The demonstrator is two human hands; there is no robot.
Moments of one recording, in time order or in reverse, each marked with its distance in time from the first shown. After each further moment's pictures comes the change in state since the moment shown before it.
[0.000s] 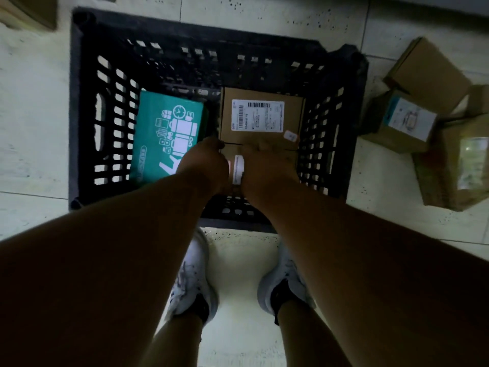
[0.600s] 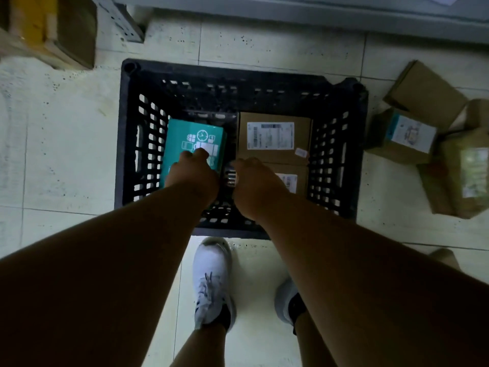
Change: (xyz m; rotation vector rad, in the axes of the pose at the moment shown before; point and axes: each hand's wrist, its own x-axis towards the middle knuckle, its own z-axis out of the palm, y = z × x) left_hand -0.013 -0.022 -0.059 0.329 0.147 0.011; right_hand -0.012 -0.051 -0.028 0.374 -0.117 -0.037
